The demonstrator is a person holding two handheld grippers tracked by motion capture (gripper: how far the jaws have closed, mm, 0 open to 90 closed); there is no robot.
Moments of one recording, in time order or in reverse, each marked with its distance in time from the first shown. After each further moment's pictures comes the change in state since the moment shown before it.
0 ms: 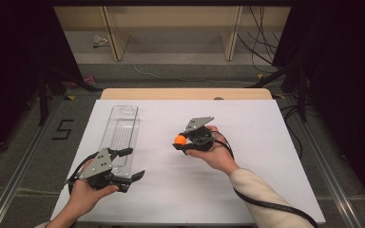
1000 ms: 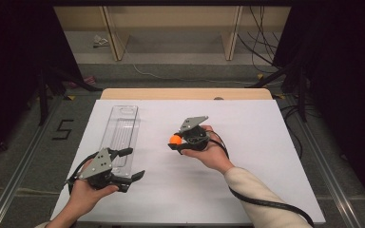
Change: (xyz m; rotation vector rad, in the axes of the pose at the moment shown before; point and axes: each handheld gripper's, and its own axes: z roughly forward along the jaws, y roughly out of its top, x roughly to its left) left arm 0.000 0.000 0.000 -0.002 -0.001 -0.001; right arm 0.004 0.008 0.012 -0.001 0.018 -0.010
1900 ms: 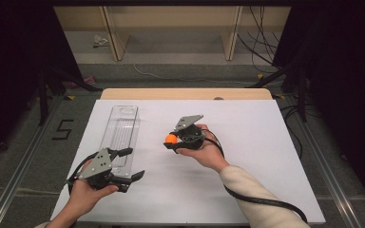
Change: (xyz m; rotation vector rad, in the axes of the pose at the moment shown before) left arm 0.000 0.000 0.000 -0.001 0.000 0.001; right arm 0.003 0.009 0.010 -0.008 0.010 -0.004
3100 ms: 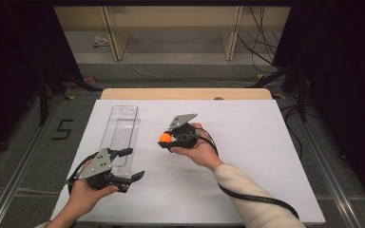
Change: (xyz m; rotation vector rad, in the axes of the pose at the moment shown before) left arm 0.000 0.000 -0.001 -0.002 -0.002 0.003; right arm 0.003 0.011 0.013 -0.009 0.015 0.001
